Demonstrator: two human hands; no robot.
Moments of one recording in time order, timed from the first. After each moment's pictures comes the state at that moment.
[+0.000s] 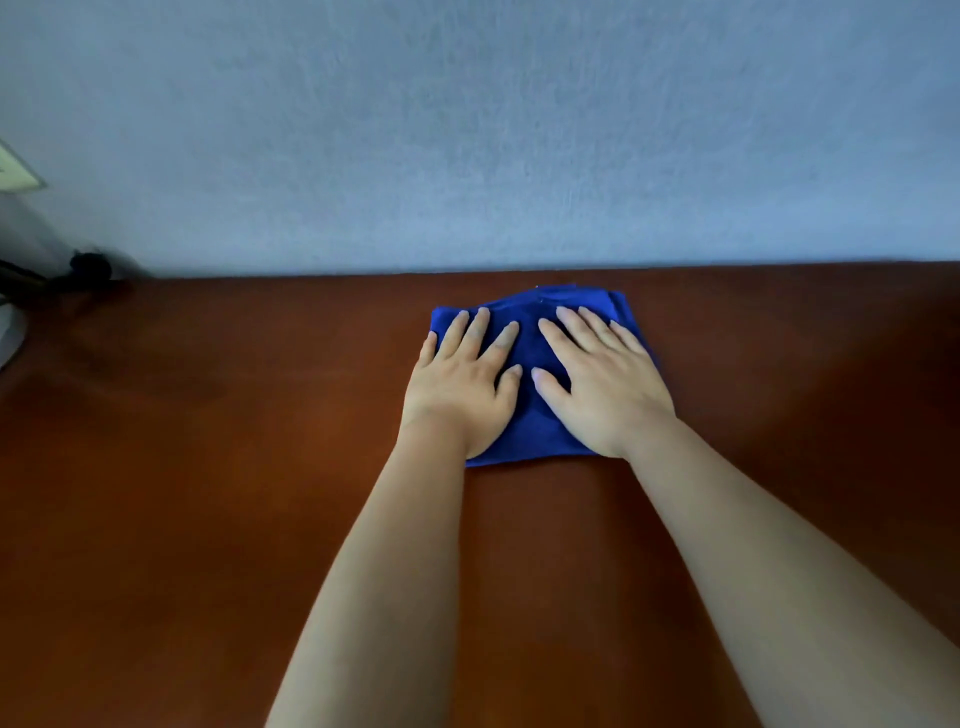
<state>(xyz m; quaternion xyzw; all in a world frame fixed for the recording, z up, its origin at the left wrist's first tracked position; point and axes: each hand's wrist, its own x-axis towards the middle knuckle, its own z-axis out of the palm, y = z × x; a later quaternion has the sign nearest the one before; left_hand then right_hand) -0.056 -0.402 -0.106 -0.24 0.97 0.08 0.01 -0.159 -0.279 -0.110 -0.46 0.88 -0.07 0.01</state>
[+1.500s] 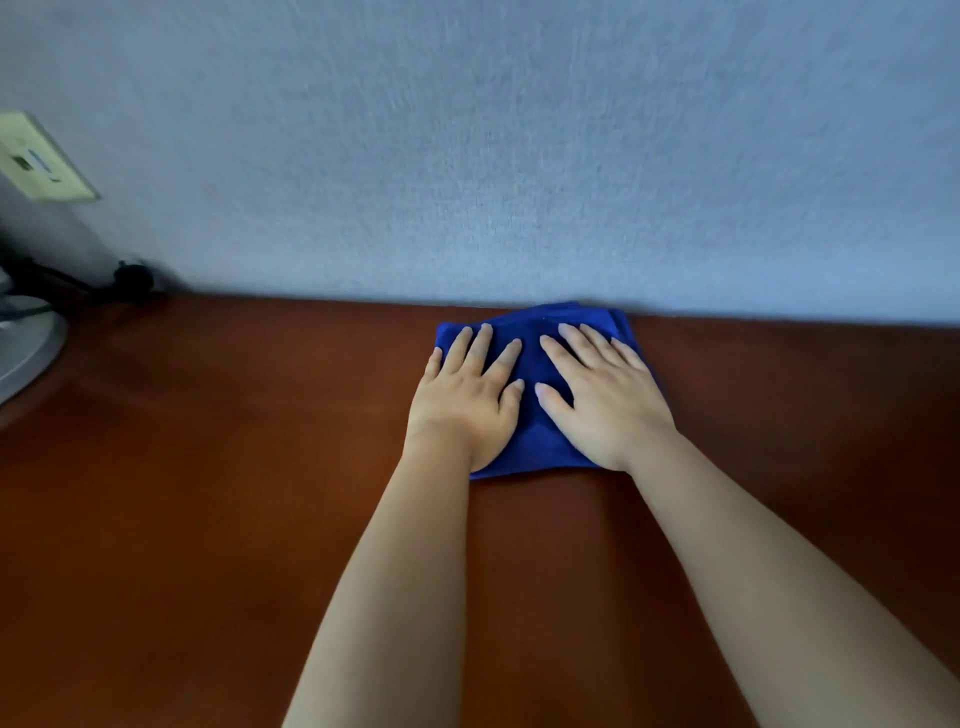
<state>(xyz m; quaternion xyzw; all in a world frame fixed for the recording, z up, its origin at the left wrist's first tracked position) -0.060 -0.448 -0.105 -0.27 0.96 0.08 0.01 -0.172 -0.331 -0.106 -0.49 0.87 -0.06 0.02</state>
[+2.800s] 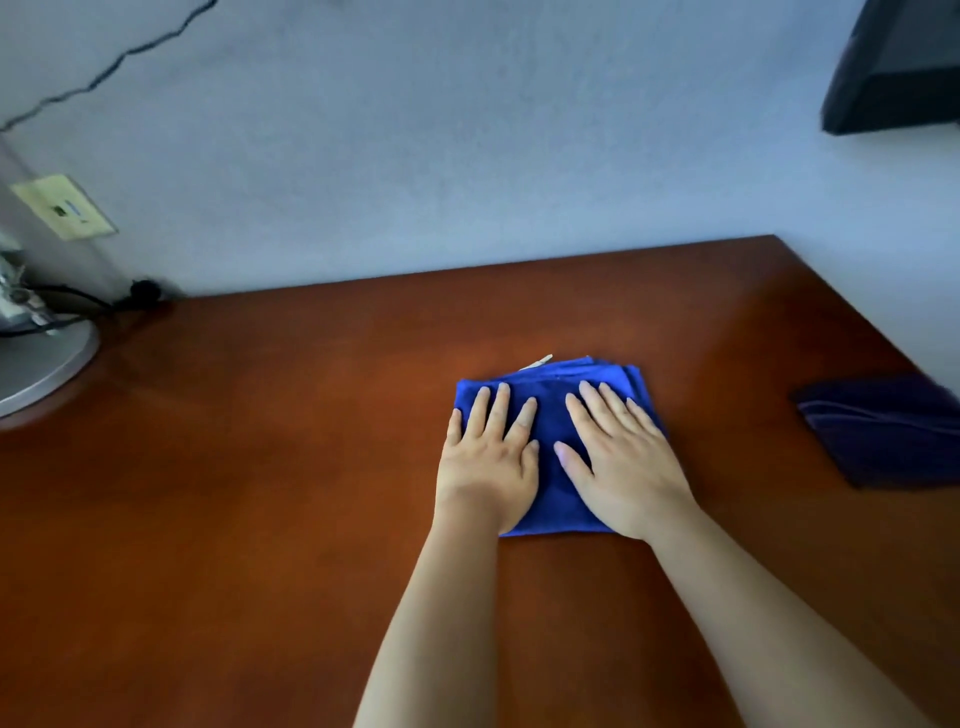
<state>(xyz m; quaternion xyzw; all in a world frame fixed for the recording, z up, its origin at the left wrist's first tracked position) 0.049 -0.241 -0.103 -0.21 0.97 0.05 0.06 -0.038 -0.113 -0.112 -0.40 0.91 -0.06 0.02</state>
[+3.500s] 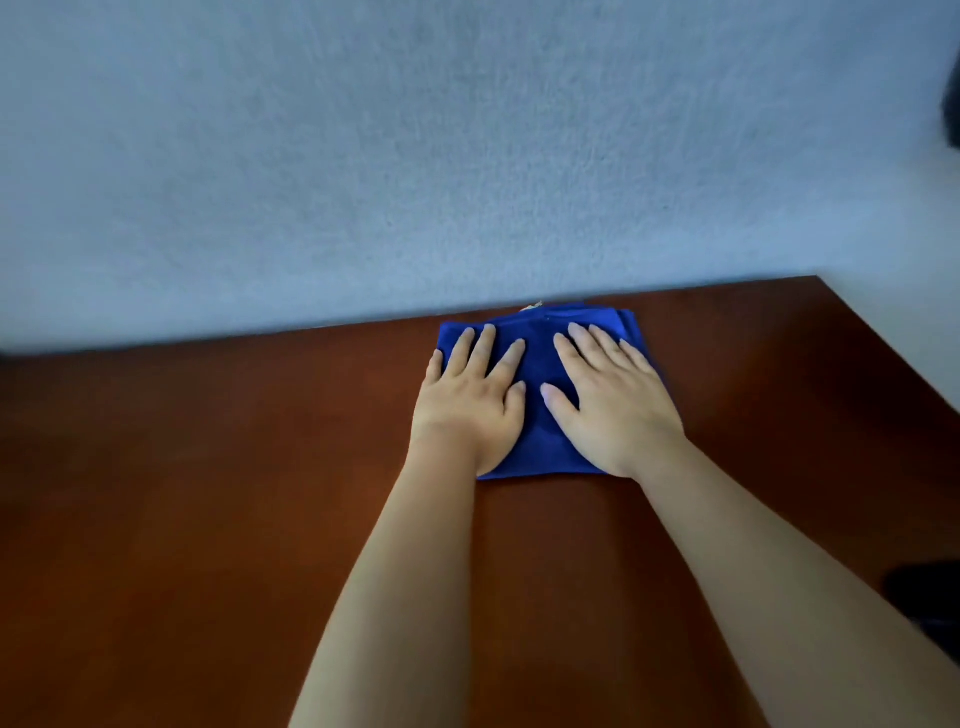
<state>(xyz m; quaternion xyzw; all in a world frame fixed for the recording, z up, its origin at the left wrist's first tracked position) -0.158 -0.332 -0.105 -0.18 0.98 0.06 0.02 -0.240 -0.199 -0.111 -0.38 0.92 -0.07 0.01</state>
